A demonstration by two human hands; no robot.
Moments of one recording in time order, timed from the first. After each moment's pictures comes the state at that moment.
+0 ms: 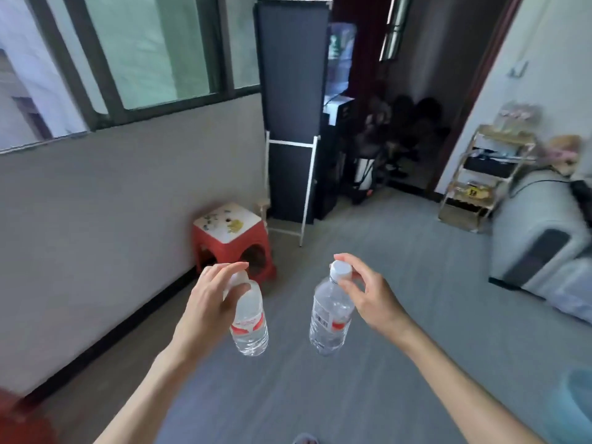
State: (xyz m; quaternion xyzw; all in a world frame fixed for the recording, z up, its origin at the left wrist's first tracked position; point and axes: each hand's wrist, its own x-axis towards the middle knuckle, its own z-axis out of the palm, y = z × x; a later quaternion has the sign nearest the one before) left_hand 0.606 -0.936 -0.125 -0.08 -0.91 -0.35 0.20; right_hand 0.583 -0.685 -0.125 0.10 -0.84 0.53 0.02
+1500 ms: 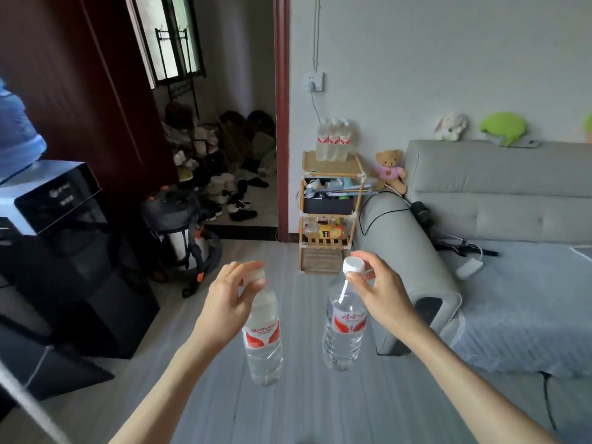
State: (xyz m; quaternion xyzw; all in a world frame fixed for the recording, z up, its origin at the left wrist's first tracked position) left_hand -0.204 -0.145 -0.116 -0.33 -0.82 -0.46 0.06; right_hand -0.094 0.072 -0.114 -0.16 -0.87 0.39 0.24
